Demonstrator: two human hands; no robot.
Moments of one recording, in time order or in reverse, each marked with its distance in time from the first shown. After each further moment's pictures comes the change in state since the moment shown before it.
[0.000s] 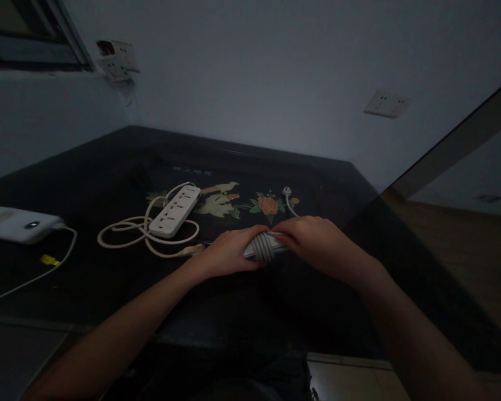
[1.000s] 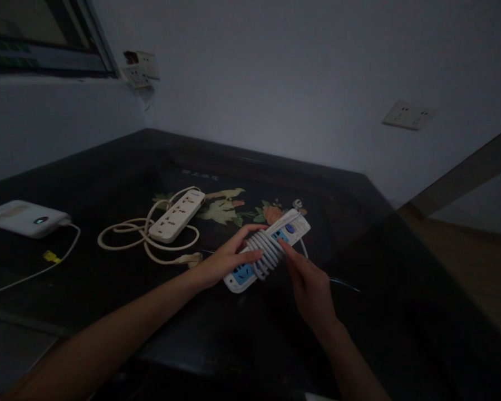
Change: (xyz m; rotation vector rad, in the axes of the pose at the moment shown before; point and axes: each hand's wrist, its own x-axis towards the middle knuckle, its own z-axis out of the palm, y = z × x) left_hand 0.007 -0.002 0.011 -1.103 0.107 -0.207; right_hand -0.013 0.009 0.112 0.587 0.564 0.025
